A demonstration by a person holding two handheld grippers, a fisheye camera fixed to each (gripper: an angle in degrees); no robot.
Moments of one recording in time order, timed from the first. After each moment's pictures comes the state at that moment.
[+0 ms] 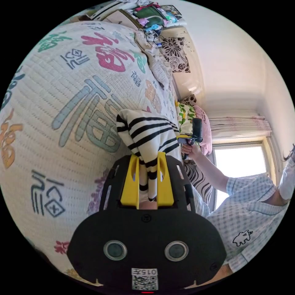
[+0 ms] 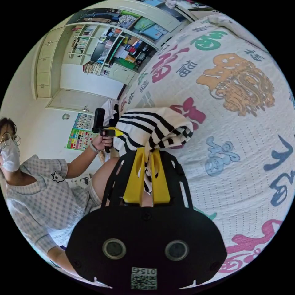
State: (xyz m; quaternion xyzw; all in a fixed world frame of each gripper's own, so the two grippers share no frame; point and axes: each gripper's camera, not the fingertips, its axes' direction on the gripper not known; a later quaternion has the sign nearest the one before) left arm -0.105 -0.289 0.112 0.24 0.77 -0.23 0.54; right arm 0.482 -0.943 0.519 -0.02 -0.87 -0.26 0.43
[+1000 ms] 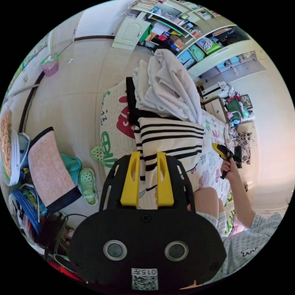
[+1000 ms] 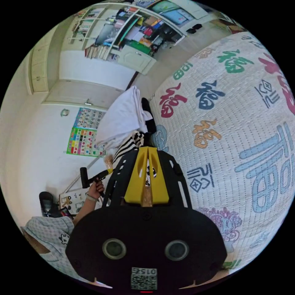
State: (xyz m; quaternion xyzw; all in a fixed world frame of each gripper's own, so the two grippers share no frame) left arm -0.033 0.210 0.171 0.08 0.50 -0.68 0.53; right arm 0.275 -0.772 0.151 -0.03 -0.88 -0.28 0.39
